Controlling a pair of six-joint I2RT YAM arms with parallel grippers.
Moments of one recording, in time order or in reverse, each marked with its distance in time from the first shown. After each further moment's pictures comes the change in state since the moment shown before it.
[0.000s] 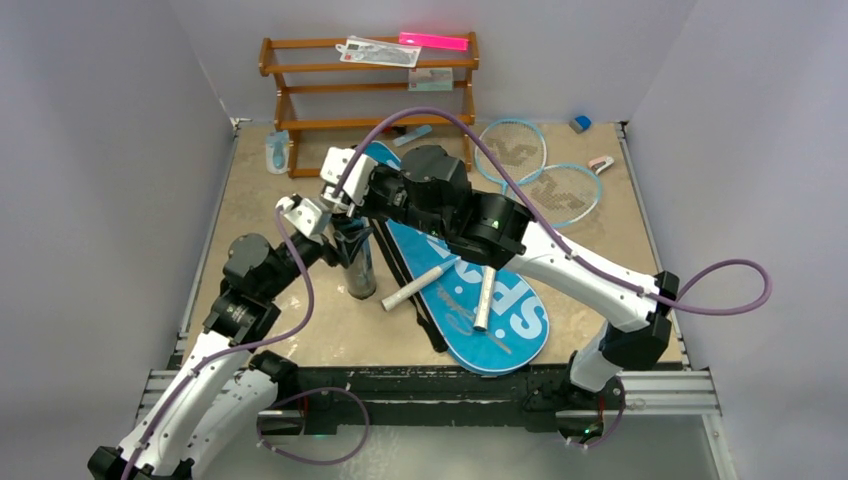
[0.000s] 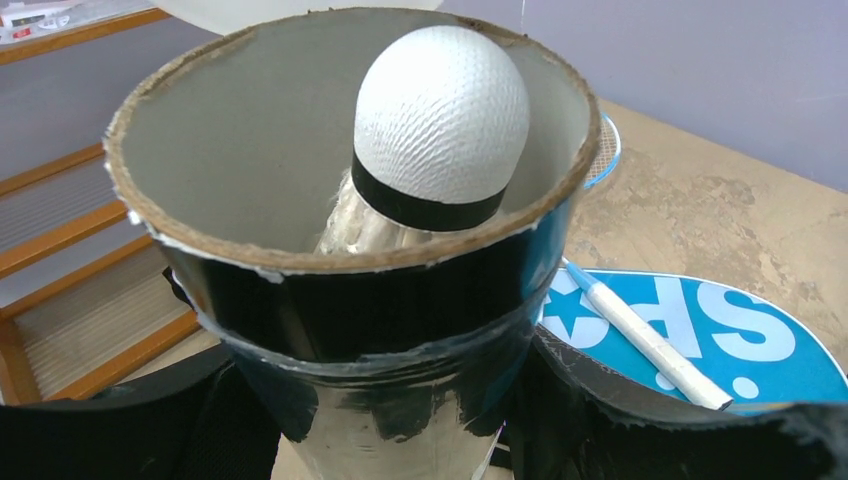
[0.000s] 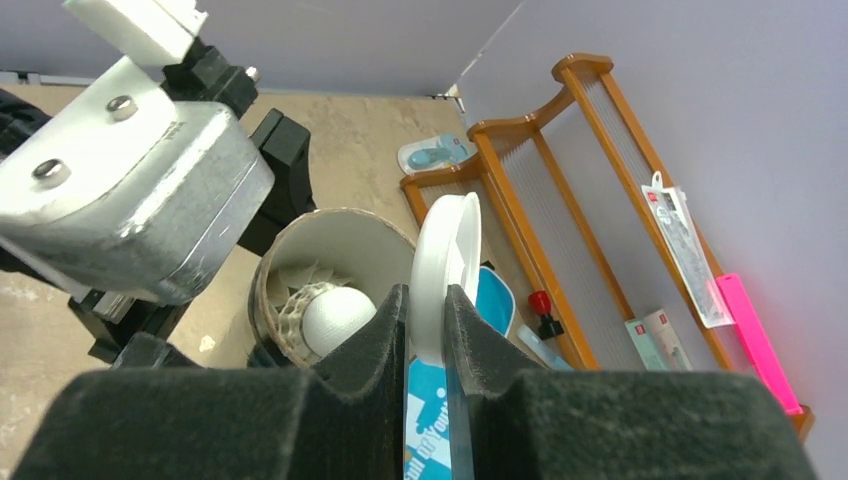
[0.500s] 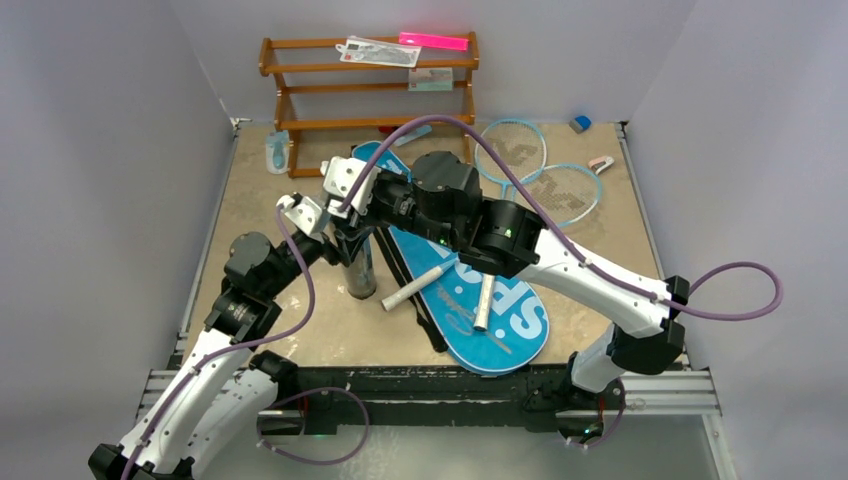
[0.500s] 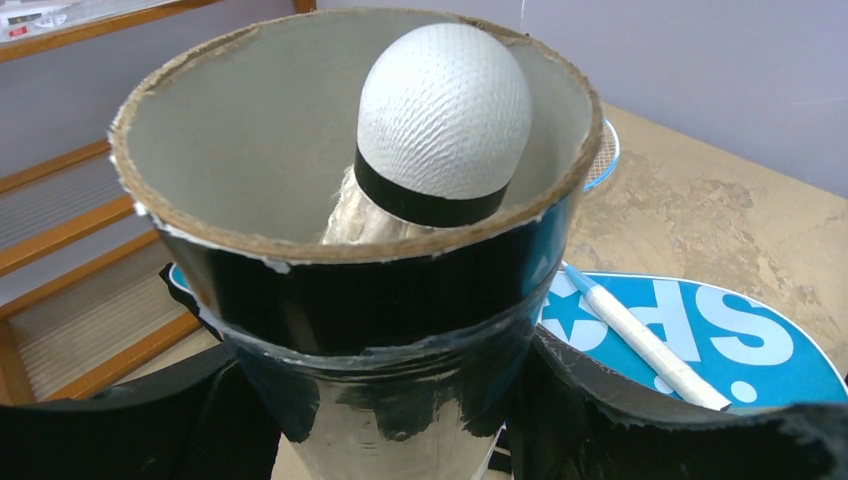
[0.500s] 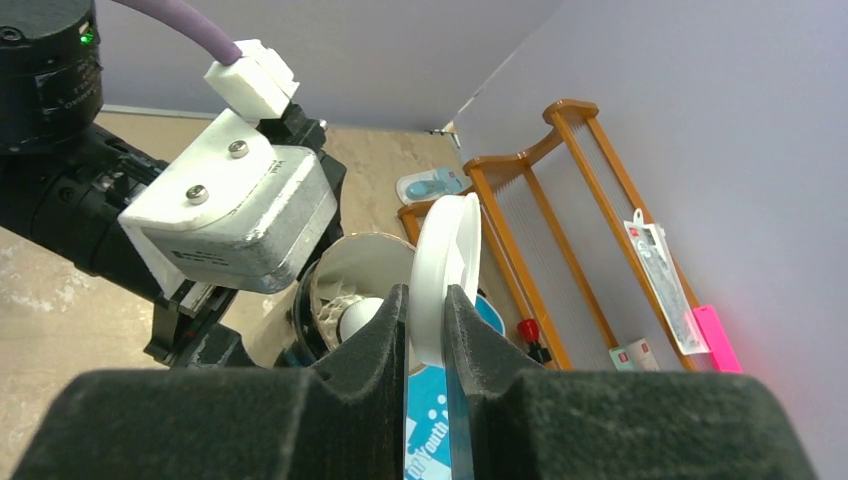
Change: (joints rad) left arm 0.000 0.013 0.000 0.017 0.004 -0.010; right arm 0.042 -0.050 -0.013 0.021 0.006 -0.039
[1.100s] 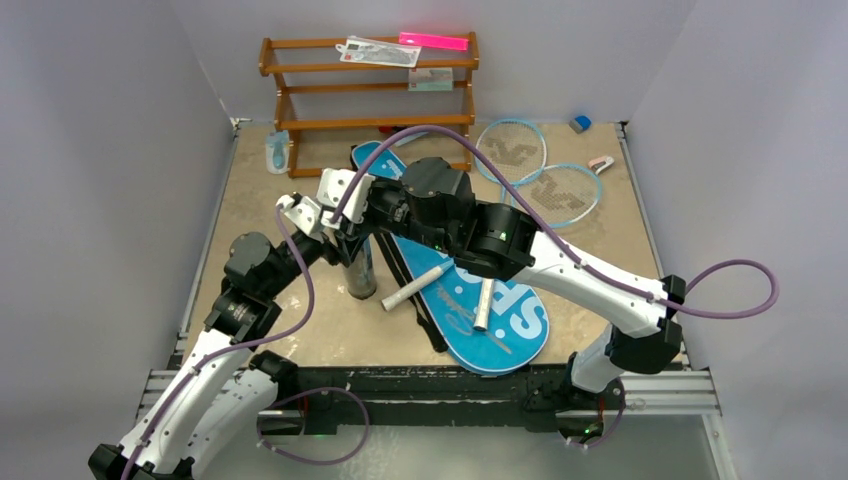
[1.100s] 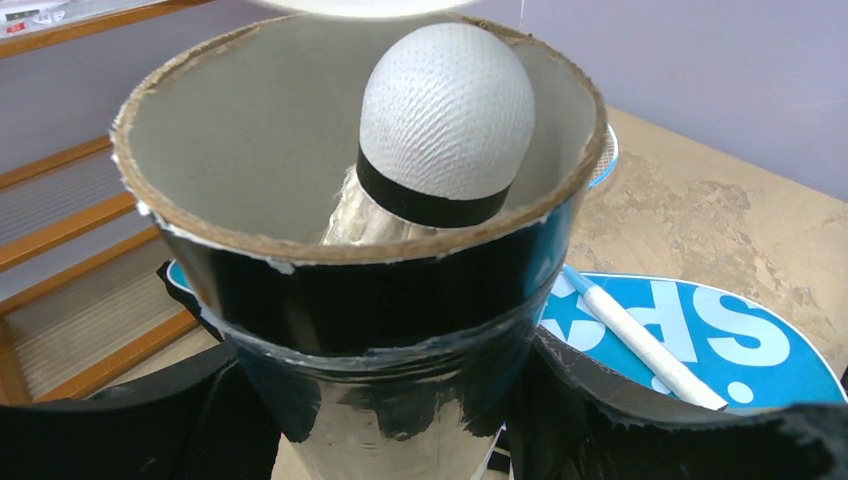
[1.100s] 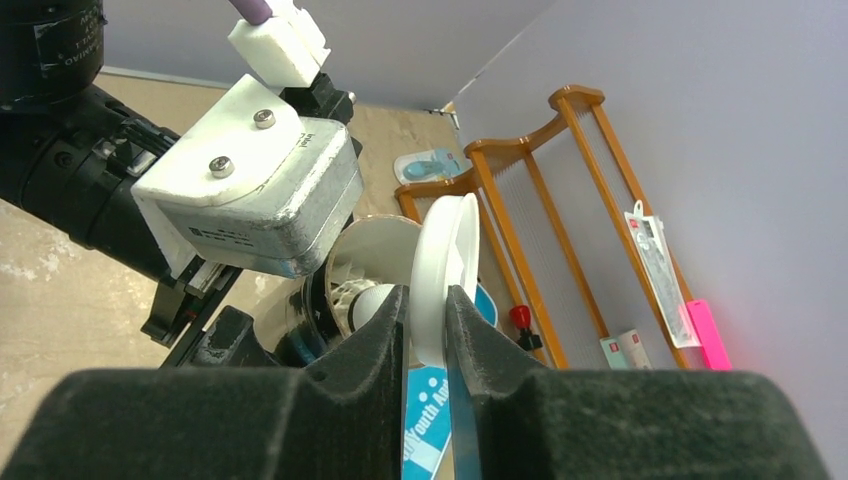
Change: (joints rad) left arm 0.000 -0.005 0.000 -0.001 0.000 -0.009; right arm 0.023 0.011 0.000 -0.038 0.031 -0.041
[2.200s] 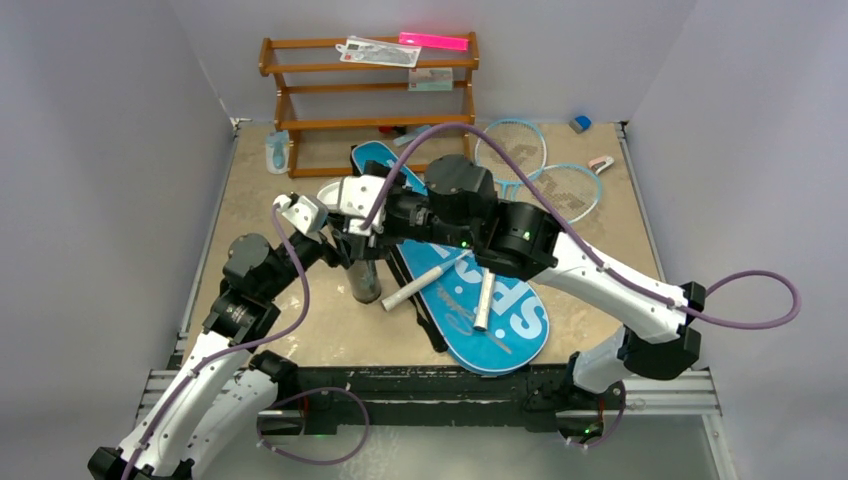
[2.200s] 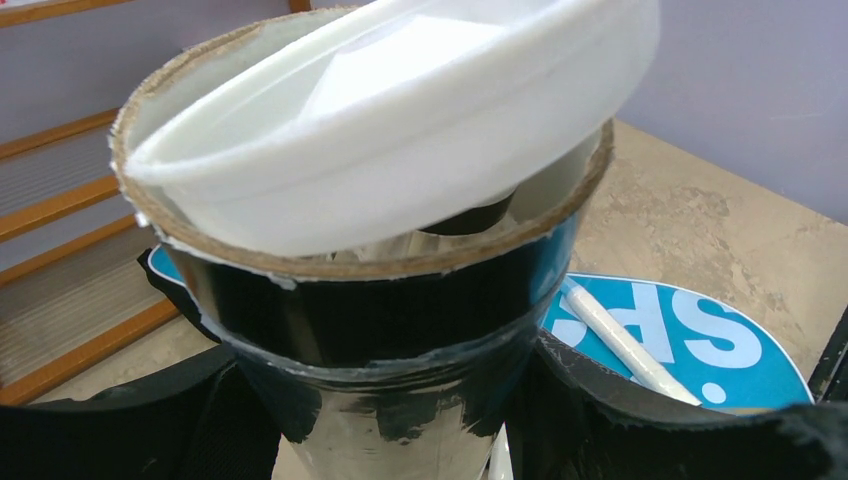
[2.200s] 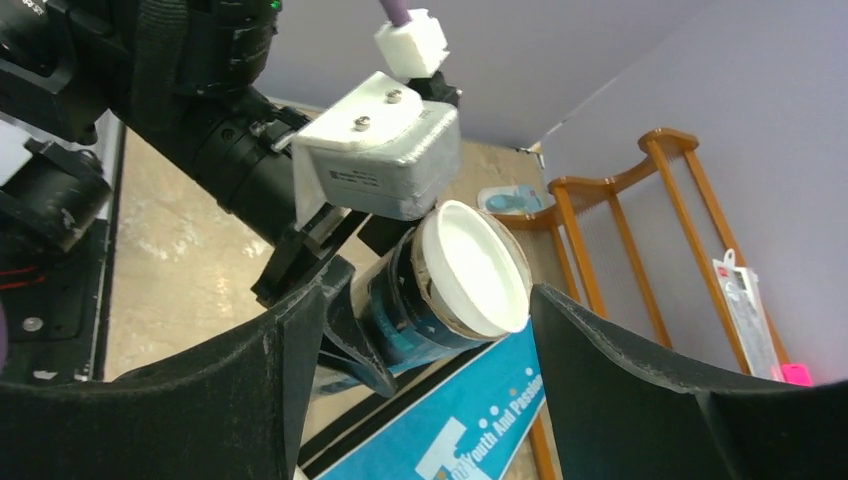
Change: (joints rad) left arm 0.000 -0.008 0.000 -0.021 0.001 -0.047; right arm -0.023 -0.068 -0.045 -0.058 -0.202 0.040
